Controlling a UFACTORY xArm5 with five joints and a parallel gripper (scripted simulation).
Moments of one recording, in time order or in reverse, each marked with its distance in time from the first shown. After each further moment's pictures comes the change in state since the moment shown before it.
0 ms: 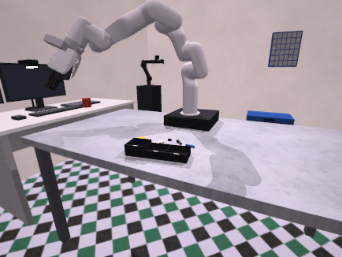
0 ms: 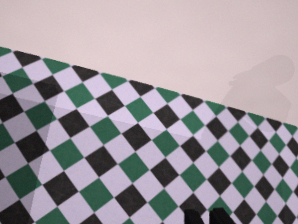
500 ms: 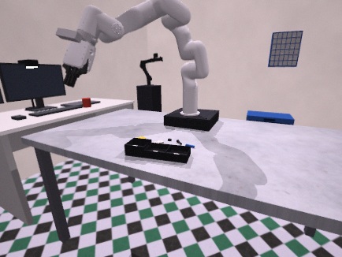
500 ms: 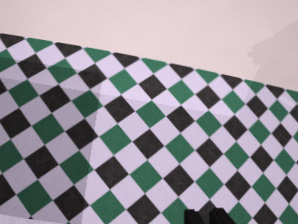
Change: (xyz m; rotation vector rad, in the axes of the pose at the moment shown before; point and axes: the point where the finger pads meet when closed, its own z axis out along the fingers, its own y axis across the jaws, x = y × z) arm 0.009 -0.076 -0.042 0.111 -0.071 0.053
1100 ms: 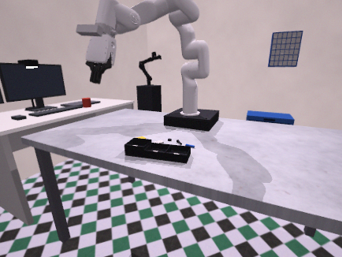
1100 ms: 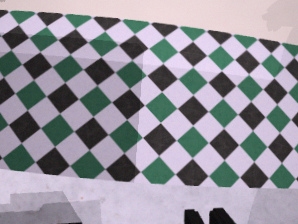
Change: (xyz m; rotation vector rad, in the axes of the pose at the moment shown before) arm -0.018 -0.089 -0.041 0.104 -0.106 0.054
